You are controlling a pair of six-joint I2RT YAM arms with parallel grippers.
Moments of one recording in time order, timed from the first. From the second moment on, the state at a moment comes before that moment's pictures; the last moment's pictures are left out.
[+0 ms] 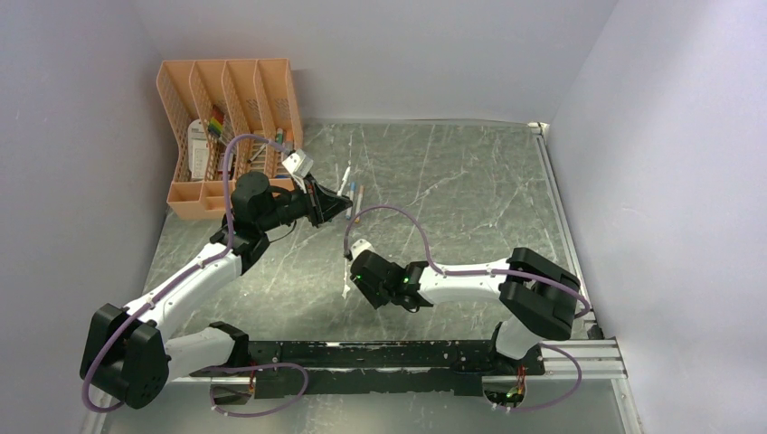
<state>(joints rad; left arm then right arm) -0.44 1.13 0.71 0.35 0.61 -0.34 1.15 1.59 0.78 -0.17 0.25 0.27</state>
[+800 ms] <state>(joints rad) -0.44 1.13 0.71 0.35 0.63 -0.34 1.15 1.58 0.77 -0.17 0.19 0.30</state>
